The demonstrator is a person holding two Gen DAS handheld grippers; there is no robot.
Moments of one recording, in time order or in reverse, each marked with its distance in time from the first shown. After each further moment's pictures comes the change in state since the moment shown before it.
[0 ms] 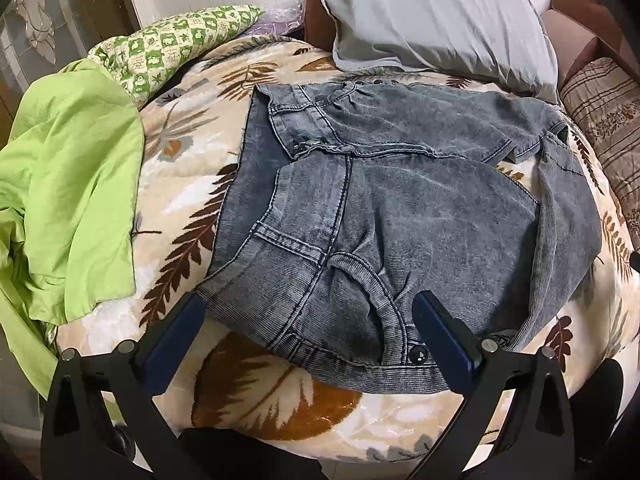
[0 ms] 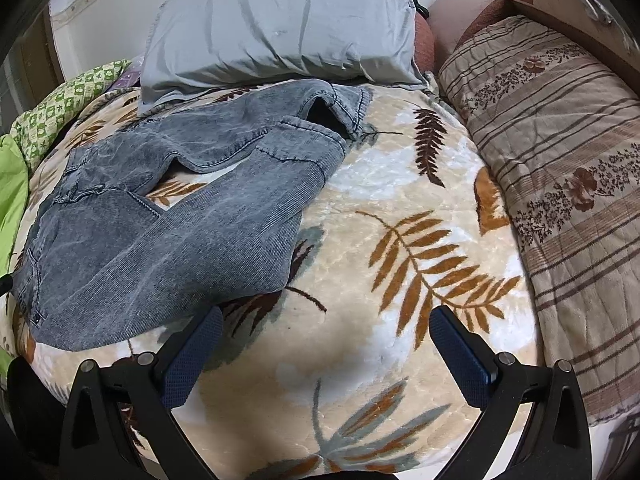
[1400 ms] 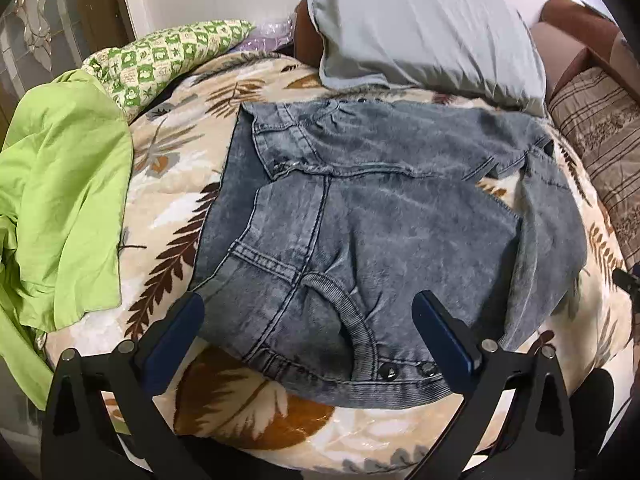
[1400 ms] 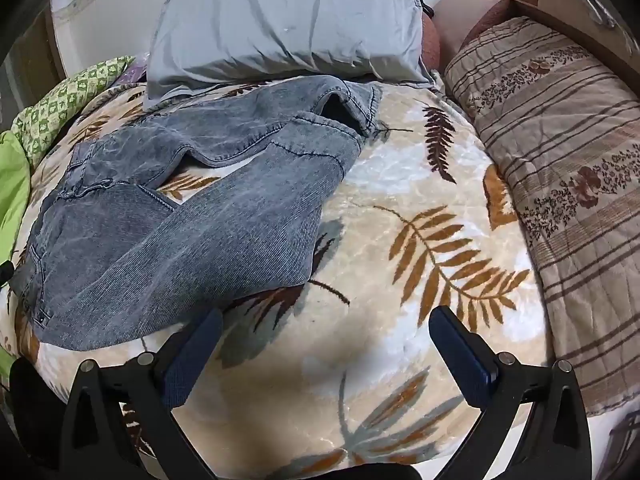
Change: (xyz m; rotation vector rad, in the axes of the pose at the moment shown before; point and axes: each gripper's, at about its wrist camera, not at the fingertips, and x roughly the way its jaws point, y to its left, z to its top) left arm -0.008 -0.012 0.008 -0.007 -0.042 -0.032; right arm -0.001 0.018 -0.002 -0.007 0.006 0.001
